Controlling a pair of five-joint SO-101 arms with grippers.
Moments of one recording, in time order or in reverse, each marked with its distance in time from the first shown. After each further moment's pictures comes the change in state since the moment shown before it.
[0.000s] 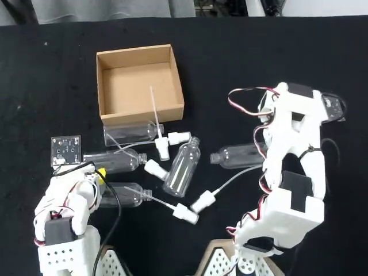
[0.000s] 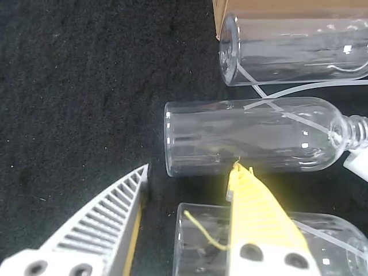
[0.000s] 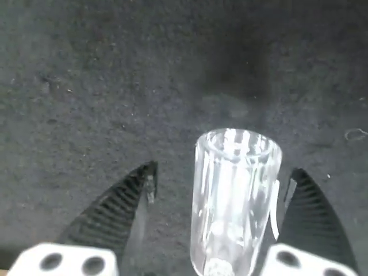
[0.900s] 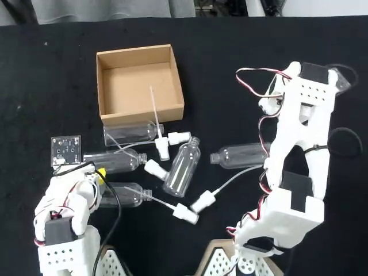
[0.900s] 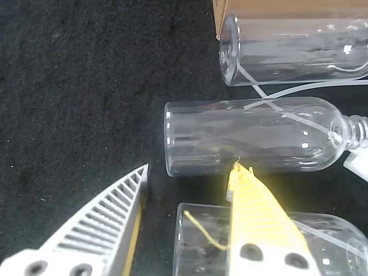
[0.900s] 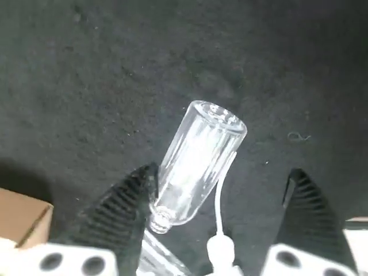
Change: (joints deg) left arm 0.0 0.0 0.0 0.0 0.0; right arm 0.0 -0.1 -17.6 20.9 22.9
